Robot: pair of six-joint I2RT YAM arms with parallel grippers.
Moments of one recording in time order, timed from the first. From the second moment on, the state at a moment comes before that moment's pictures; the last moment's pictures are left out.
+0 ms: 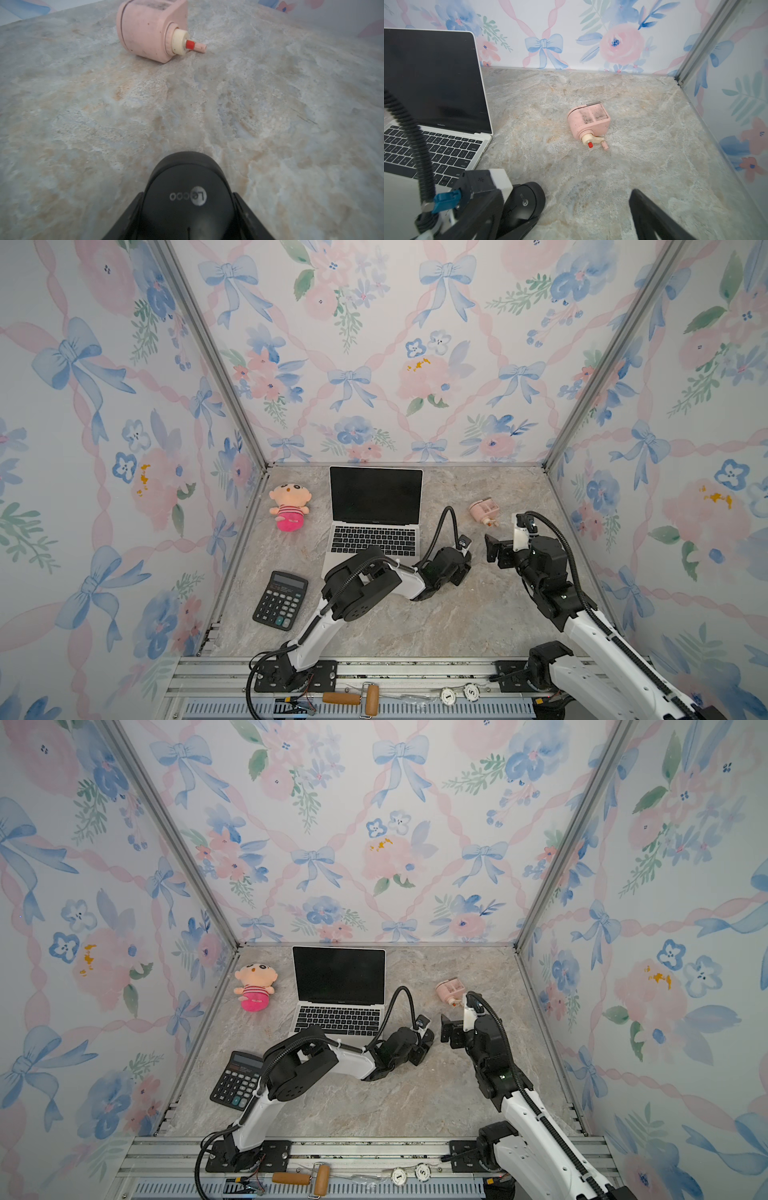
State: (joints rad) left arm -1.02 2.20 1.18 0.51 -0.20 -0.13; right arm 0.30 0.80 0.48 -0.07 0.11 0.07
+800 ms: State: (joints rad) left arm -0.60 1.51 1.06 -0.36 0.43 0.11; right arm 0.72 0.95 0.52 0.05 0.05 -0.45
